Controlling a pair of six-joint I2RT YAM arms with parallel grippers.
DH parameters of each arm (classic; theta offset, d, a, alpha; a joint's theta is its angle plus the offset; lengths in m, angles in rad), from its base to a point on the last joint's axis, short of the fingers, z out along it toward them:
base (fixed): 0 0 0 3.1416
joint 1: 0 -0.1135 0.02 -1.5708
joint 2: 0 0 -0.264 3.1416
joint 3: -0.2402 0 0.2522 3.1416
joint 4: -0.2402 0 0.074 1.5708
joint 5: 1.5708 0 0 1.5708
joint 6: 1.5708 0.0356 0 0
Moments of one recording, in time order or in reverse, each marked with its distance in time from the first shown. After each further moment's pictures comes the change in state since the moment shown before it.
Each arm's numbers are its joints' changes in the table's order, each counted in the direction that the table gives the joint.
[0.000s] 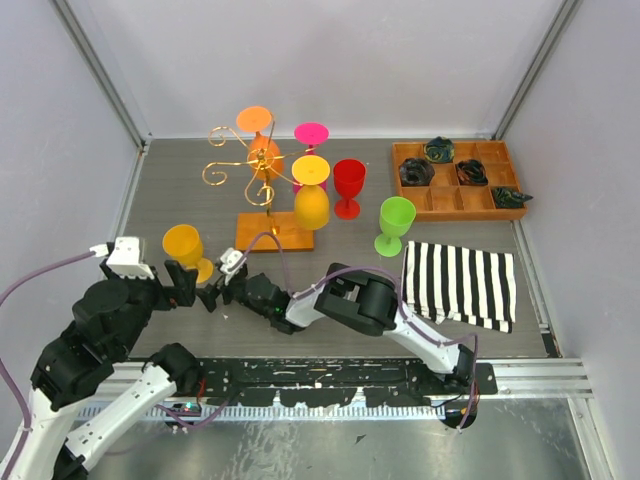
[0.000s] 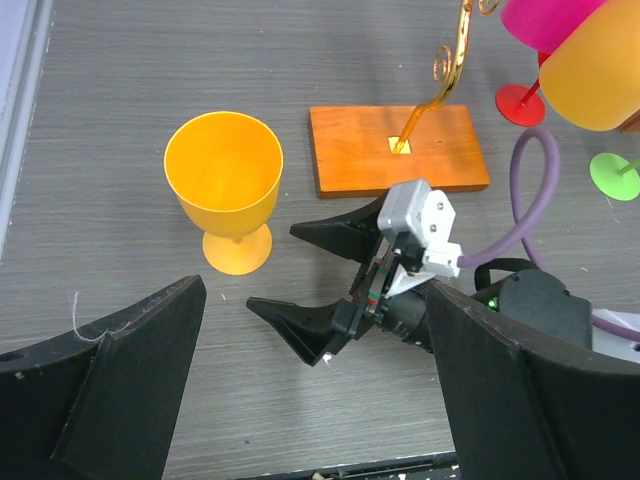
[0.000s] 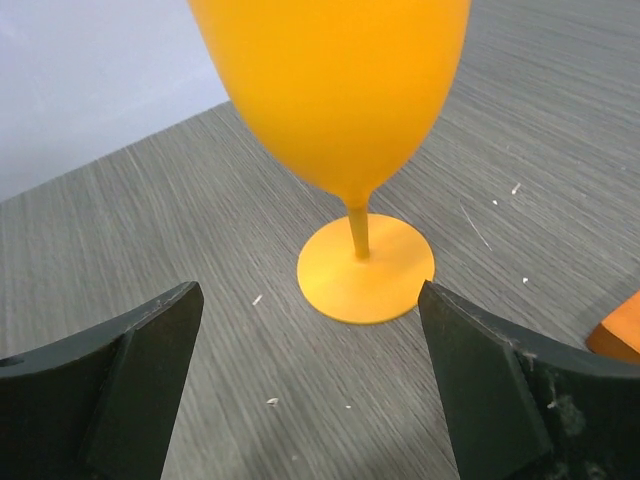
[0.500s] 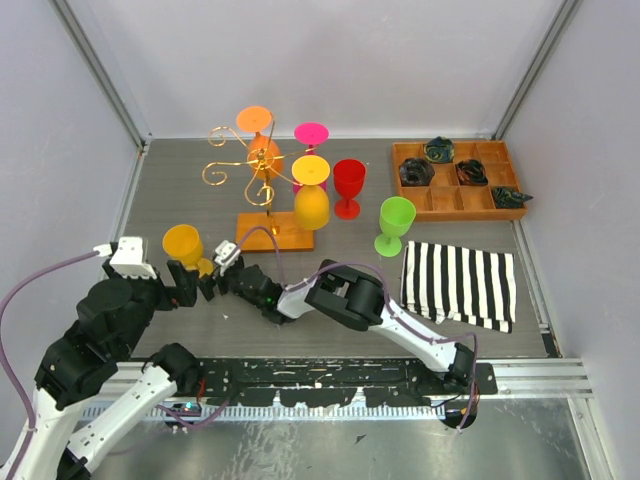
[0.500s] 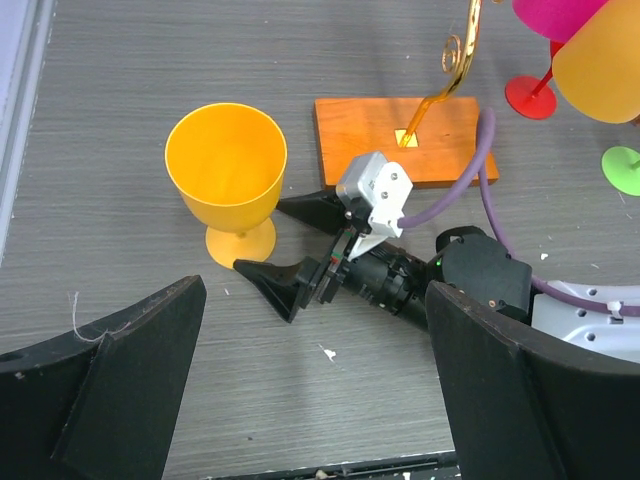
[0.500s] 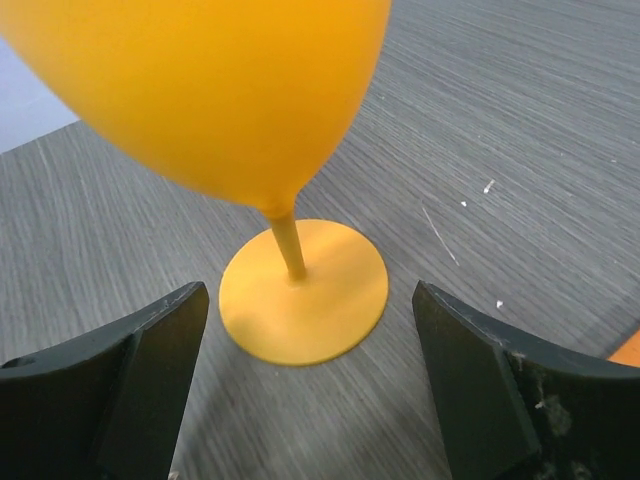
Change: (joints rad) left arm -0.030 -0.002 0.019 0.003 0.022 0.010; right arm 0.045 -0.161 -0.194 -0.068 -0.013 -0.022
